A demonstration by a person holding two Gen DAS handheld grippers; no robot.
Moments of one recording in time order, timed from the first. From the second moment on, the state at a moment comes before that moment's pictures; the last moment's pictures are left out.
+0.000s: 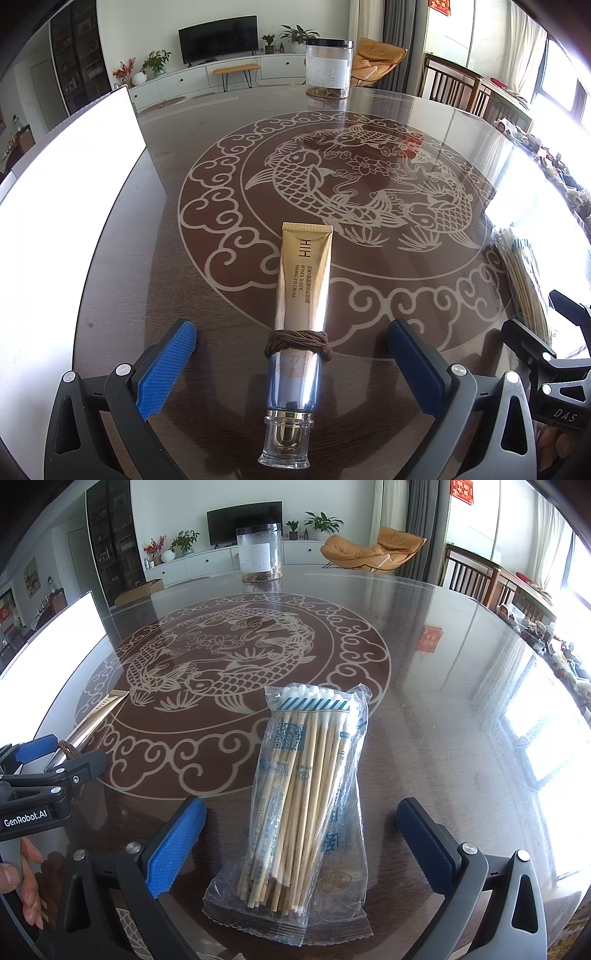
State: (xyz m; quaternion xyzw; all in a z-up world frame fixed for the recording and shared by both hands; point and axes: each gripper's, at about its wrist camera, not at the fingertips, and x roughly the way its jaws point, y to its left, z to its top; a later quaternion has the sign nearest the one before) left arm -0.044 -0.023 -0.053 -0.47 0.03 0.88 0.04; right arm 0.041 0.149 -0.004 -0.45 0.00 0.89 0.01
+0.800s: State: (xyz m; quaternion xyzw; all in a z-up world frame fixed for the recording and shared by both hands) left arm -0.072 -0.017 -0.034 -0.53 0.06 0.84 0.09; right arm -0.022 0.155 0.017 -0.59 0.02 0.81 -0.01
